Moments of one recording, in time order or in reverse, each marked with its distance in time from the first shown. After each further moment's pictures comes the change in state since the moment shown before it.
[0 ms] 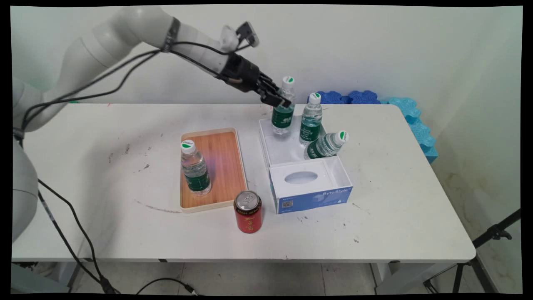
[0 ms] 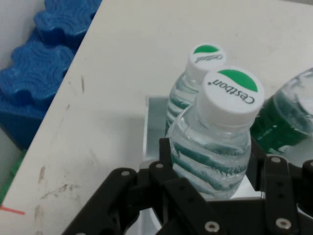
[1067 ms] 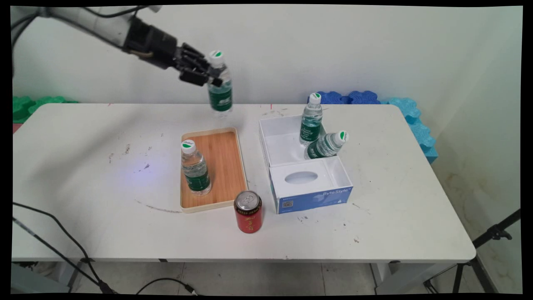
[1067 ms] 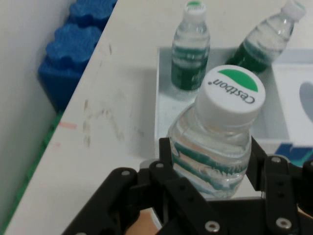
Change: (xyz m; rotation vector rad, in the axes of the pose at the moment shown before) arm -0.060 -0.008 -0.187 0.019 0.019 0.021
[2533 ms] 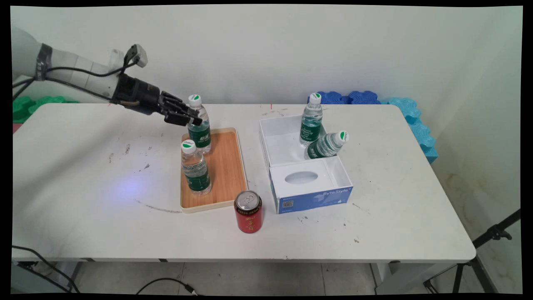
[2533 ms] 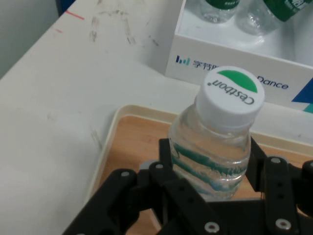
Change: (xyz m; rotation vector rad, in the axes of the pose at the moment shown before) arm -0.120 0.016 0.018 0.063 -0.046 -0.225
